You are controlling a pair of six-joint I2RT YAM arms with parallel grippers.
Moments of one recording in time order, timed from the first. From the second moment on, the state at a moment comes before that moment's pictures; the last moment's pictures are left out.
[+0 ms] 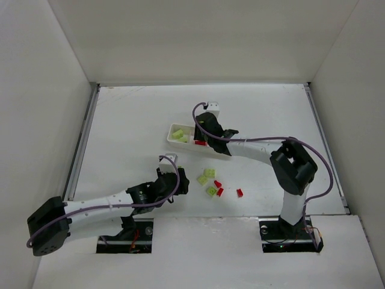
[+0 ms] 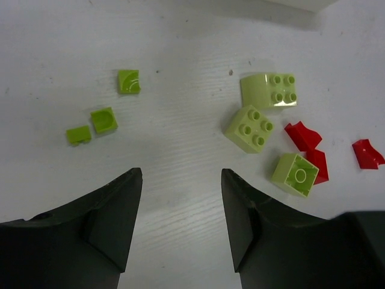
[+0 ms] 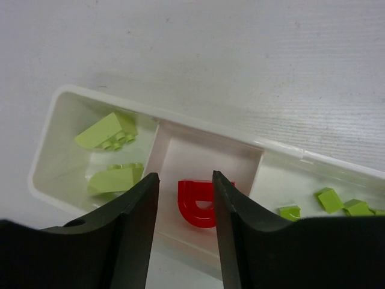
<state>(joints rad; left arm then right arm) -1.08 0.92 0.33 -0.08 -0.51 -0.78 0.78 1.88 1.28 -0.02 0.43 0.56</state>
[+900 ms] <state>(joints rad) -1.11 1.49 0.57 0.21 -0.43 -0.56 1.02 1.07 0.56 -0.22 0.54 0.85</state>
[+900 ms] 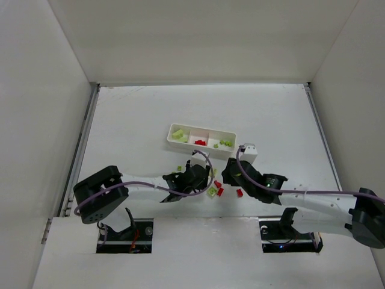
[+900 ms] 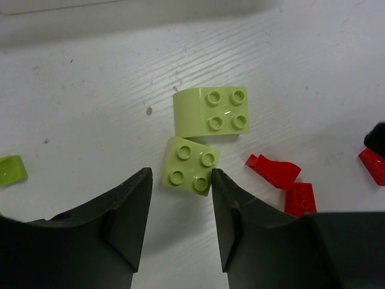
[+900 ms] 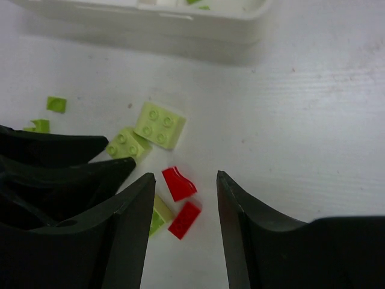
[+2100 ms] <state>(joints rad) -1.09 1.50 0.57 0.22 -0.37 -0.54 1.11 1.20 0.56 -0.62 0.54 1.23</state>
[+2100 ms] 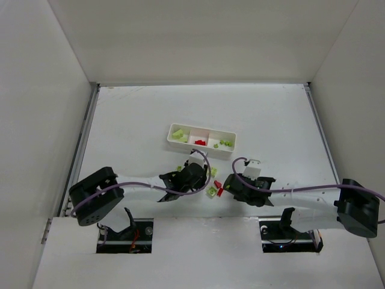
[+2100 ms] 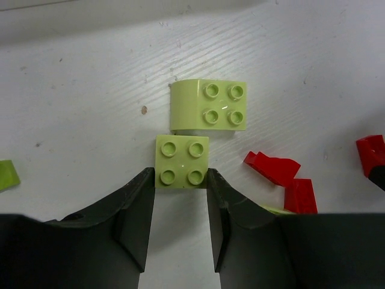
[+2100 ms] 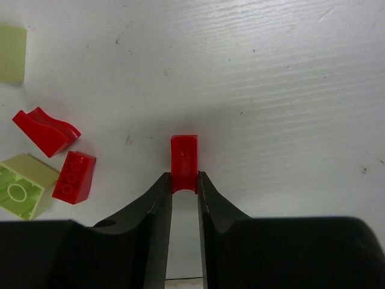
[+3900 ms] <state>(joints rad) -0.58 1.46 0.88 -0.03 -0.41 -0.63 0.78 1.82 1.15 0.08 0.38 0.60</state>
